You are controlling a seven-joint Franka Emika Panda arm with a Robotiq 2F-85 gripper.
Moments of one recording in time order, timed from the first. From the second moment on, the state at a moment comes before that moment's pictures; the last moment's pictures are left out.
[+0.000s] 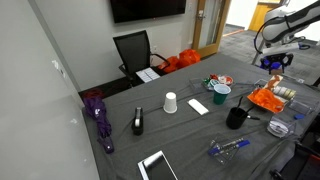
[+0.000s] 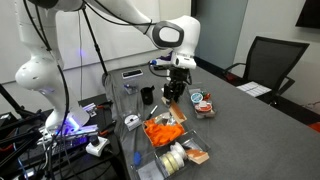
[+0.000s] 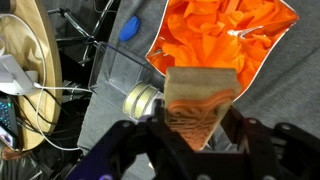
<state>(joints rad) -0.18 0.37 -0.34 -1.85 -0.24 1.95 0.71</state>
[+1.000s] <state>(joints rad) -0.28 0.49 -0.33 -1.83 0.11 2.19 0.50</state>
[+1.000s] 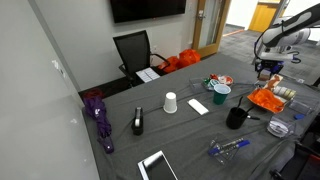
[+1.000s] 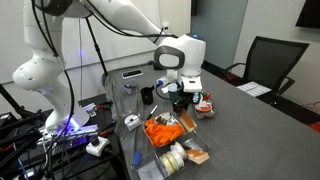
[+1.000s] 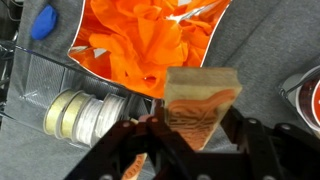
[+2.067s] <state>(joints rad) -0.29 0.69 -0.37 -1.70 0.10 2.21 0.50</state>
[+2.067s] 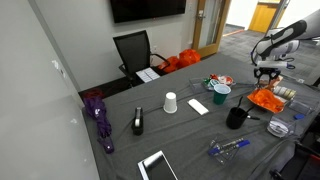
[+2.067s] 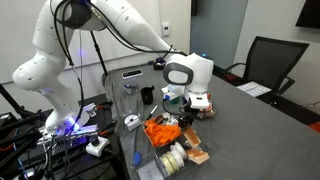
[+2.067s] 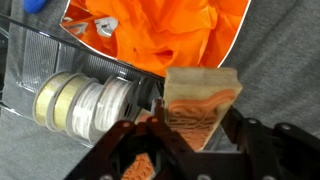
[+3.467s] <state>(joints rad) -0.30 0.69 -0.37 -1.68 0.08 2.25 0.47</state>
